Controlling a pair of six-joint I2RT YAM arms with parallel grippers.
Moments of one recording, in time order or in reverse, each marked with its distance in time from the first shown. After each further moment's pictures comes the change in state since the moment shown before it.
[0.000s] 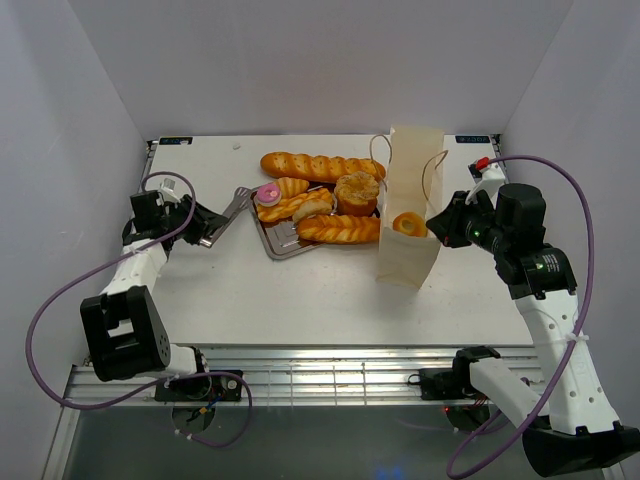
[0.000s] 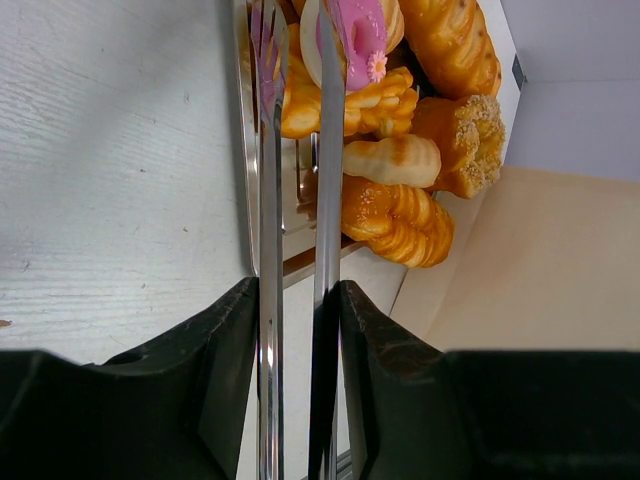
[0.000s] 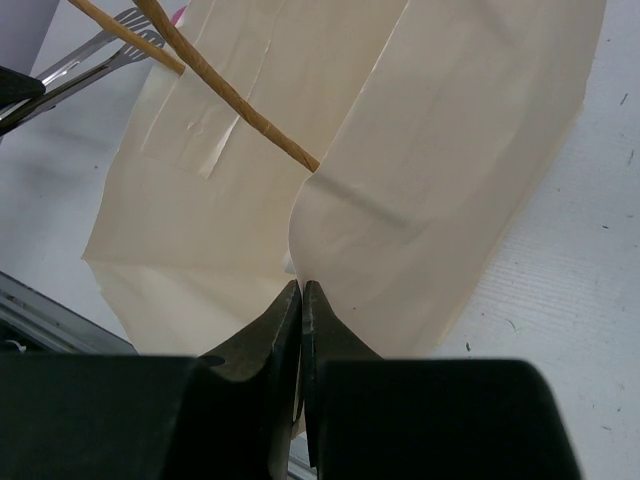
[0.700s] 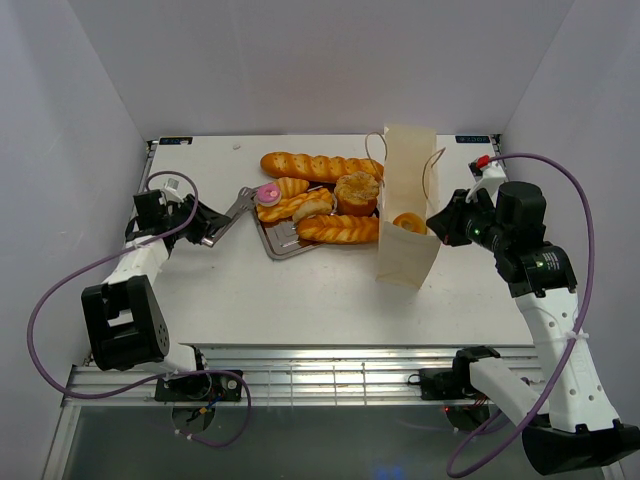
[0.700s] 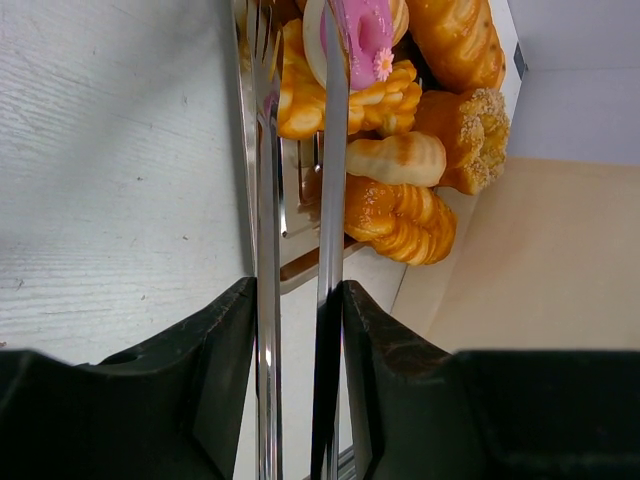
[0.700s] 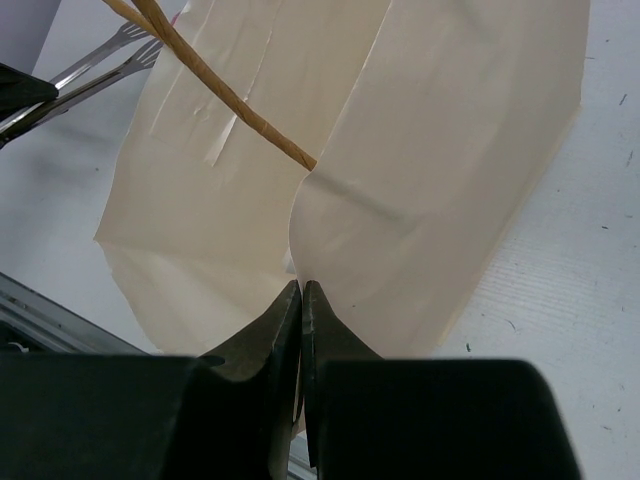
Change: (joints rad) left arm -0.008 0.064 0.006 0.033 0.029 0.007; right arm 0.000 0.008 0.010 -0.002 0.000 0.005
